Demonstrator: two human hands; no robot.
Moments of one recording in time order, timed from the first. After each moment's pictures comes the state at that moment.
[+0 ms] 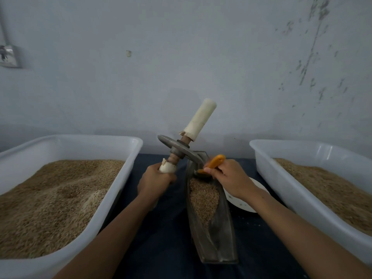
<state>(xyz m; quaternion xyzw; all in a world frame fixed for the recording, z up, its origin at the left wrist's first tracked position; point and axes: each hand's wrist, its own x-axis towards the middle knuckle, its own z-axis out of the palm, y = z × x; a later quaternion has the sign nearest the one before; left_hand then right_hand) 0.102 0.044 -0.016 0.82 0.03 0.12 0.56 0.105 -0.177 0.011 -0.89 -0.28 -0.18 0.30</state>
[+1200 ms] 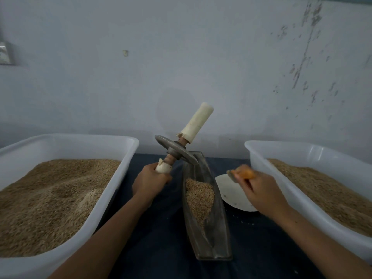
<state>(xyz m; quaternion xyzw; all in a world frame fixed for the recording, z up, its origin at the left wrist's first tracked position) 0.096 0.044 -0.013 0.84 0.04 0.13 0.52 0.063 -0.238 -0.004 -0.91 -0.21 -0.33 0.16</state>
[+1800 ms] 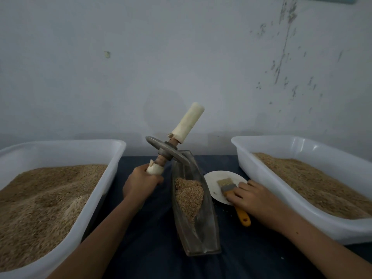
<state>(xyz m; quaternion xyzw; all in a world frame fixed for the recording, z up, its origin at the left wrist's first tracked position) 0.098 0.041 -0.013 0.85 0.04 0.13 0.51 0.034 -0.261 -0.017 -0.89 -0.32 -0.24 -0.19</state>
